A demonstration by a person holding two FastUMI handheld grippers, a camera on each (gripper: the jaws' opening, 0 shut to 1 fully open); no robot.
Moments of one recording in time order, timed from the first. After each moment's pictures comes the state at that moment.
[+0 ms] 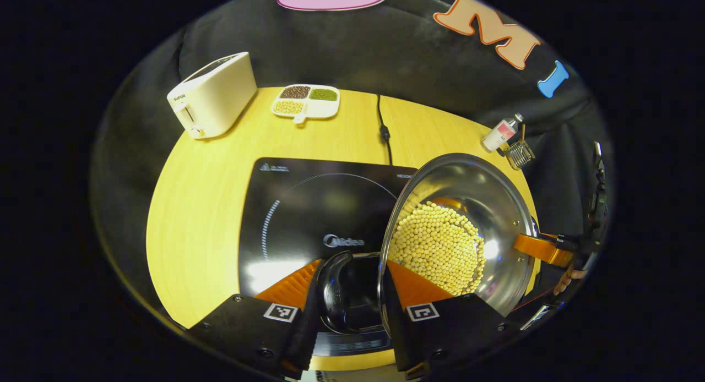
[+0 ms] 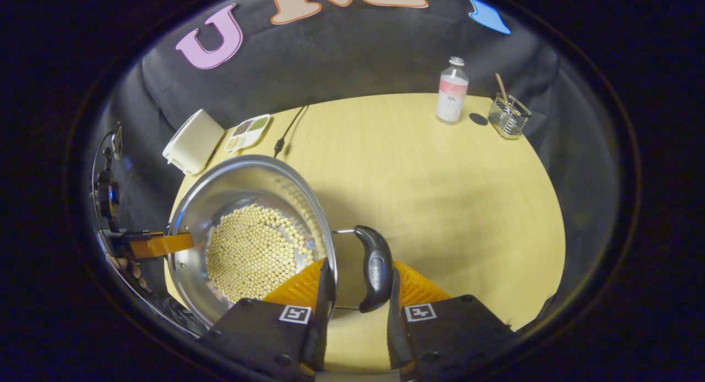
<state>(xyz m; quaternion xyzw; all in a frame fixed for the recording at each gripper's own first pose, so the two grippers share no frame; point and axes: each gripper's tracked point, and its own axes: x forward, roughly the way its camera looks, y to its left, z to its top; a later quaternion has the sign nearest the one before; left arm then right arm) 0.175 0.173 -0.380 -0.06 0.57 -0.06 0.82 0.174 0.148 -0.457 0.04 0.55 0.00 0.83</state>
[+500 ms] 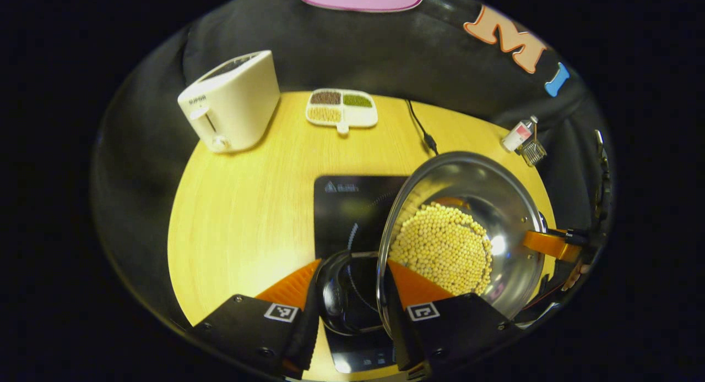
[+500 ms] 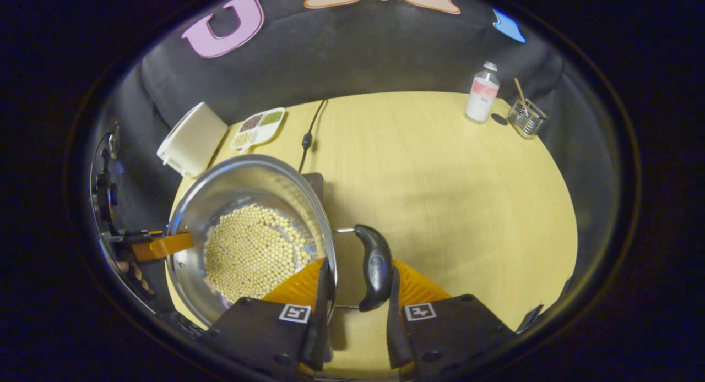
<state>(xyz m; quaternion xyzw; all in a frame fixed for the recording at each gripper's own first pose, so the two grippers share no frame) 0.210 0.254 -0.400 -0.01 0.56 -0.08 0.83 0.192 0.231 -0.480 0.05 0.56 -0.03 0.83</state>
